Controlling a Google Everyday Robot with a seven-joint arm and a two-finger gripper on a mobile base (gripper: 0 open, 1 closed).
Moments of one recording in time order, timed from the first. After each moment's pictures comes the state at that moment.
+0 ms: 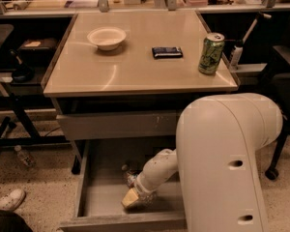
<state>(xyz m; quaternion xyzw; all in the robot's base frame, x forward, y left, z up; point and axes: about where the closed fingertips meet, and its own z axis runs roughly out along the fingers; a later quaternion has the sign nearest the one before) 0.485 0.027 0.357 -0.34 0.92 0.16 0.08</state>
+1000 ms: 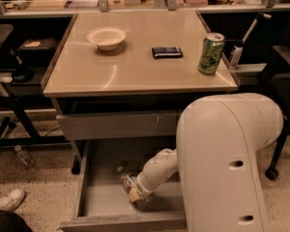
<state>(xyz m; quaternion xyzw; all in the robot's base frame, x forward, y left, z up) 0.485 0.027 0.357 -0.34 0.92 0.16 0.08</state>
